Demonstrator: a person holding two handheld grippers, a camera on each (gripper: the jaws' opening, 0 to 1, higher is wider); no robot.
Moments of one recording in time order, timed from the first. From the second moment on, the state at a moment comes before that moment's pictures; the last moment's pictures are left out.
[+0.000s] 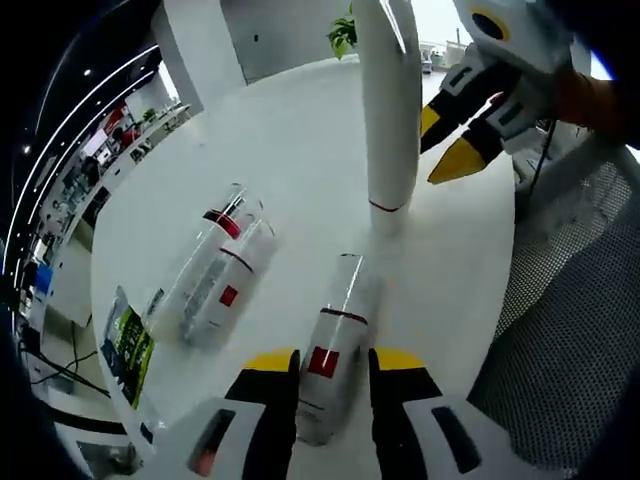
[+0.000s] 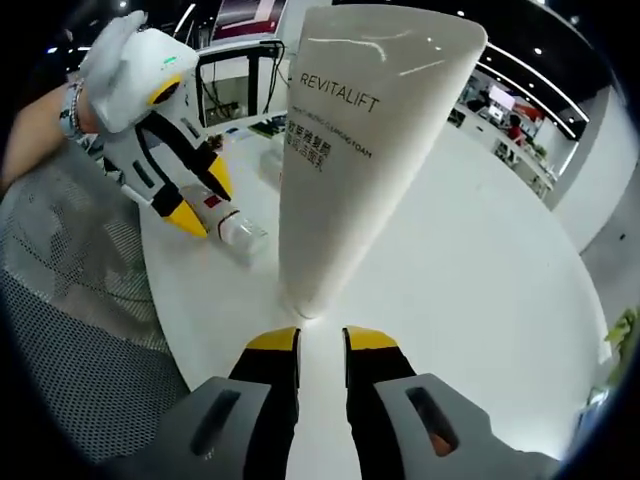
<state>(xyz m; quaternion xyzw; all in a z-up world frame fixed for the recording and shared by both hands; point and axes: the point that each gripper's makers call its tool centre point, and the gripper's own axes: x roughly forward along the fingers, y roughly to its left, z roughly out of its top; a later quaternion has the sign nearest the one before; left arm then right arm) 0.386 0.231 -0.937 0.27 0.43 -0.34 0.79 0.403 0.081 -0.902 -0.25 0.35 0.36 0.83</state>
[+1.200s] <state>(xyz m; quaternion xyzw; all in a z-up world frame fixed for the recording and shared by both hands) 0.338 0.218 -0.945 0.31 0.57 -0.38 0.66 0.406 0.065 -0.896 -0.23 0.38 0.34 0.83</state>
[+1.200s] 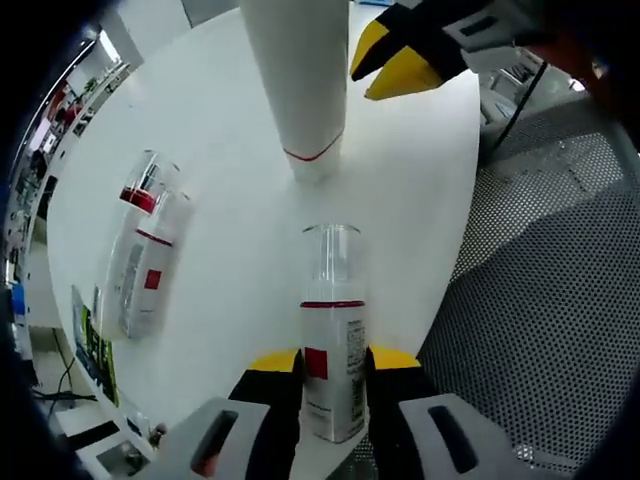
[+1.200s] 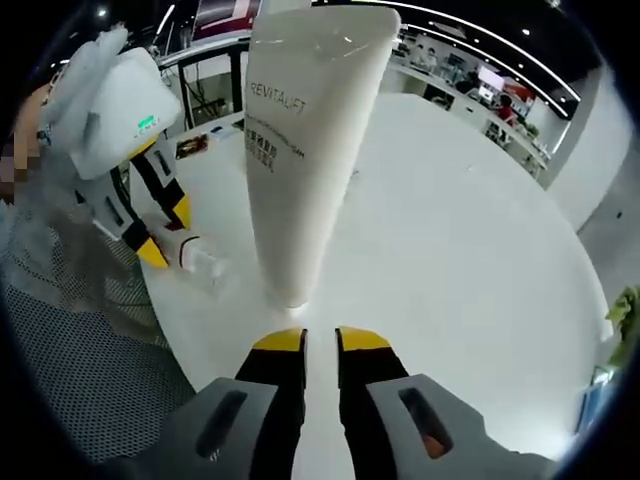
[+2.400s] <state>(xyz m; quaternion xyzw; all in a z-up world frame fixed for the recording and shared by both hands) 0.326 0.218 -0.925 0.24 0.53 -0.35 0.74 0.350 0.126 -0.860 -0.10 0.35 0.47 0.81</state>
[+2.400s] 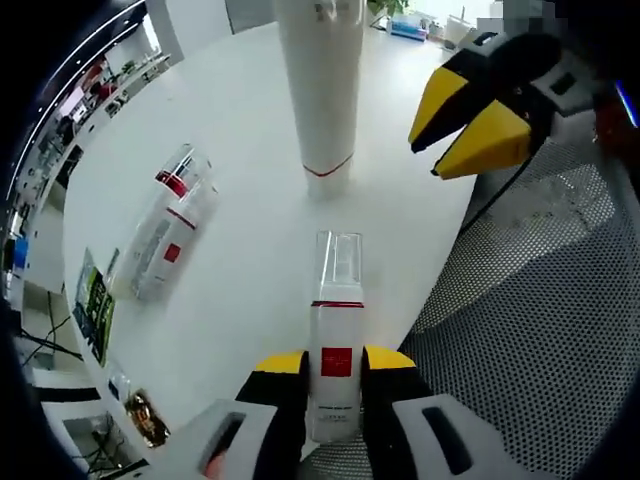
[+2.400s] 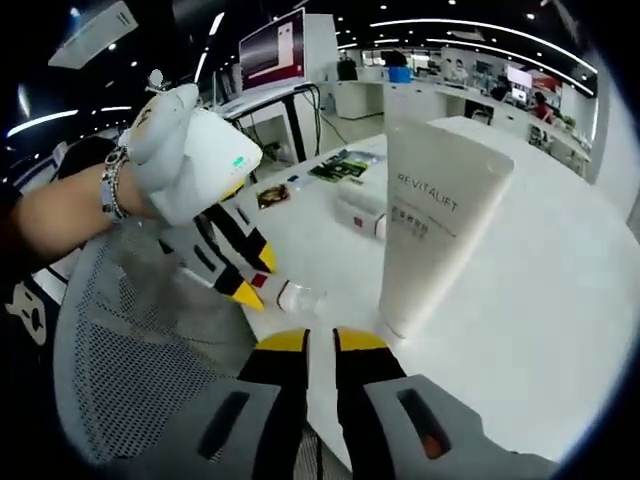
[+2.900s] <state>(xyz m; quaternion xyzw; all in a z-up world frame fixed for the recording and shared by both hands) 0.331 0.188 -0.892 0.13 0.42 -0.44 0.79 0.349 0.121 -0.859 -0.03 0.37 0.47 0.80</state>
